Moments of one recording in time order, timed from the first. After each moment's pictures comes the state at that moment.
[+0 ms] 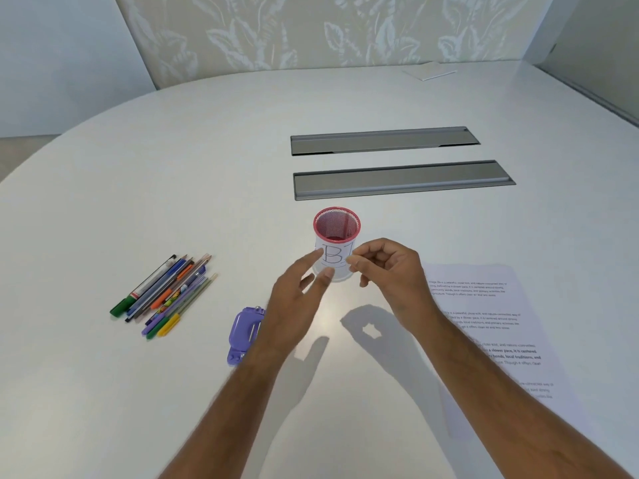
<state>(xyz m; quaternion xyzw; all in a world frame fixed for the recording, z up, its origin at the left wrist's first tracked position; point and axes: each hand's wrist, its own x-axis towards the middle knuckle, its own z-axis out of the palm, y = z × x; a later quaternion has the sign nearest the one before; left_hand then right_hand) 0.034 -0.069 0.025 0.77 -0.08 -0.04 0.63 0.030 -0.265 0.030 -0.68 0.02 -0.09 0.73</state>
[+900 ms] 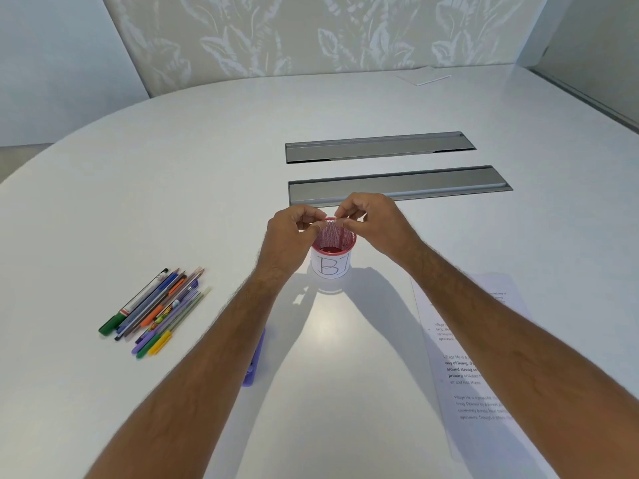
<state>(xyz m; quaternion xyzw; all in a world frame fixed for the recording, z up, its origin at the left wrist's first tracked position) 0.153 -0.092 0.058 0.84 -0.12 0.04 0.52 0.137 -0.288 0.077 -0.91 -0.07 -0.09 0.39</state>
